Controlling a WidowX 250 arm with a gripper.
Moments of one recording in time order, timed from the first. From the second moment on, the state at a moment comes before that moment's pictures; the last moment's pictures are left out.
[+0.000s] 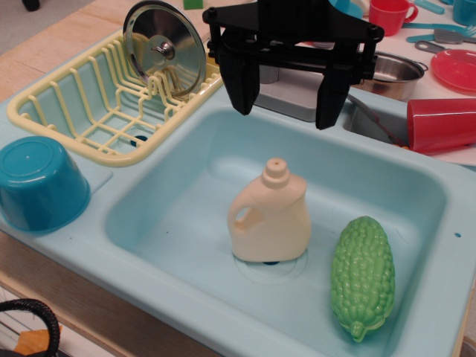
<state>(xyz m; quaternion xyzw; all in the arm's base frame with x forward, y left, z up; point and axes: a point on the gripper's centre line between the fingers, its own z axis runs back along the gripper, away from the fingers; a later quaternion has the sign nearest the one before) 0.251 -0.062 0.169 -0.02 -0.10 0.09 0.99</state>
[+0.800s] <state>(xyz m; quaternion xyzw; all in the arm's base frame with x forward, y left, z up) 0.229 -0.079 0.173 -0.05 -0.07 -0.13 0.99</state>
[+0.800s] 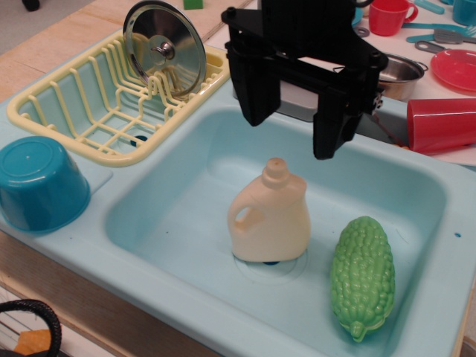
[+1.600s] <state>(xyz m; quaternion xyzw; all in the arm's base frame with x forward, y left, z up) 0.230 -0.073 0.133 -0.07 -0.10 -0.22 0.97</state>
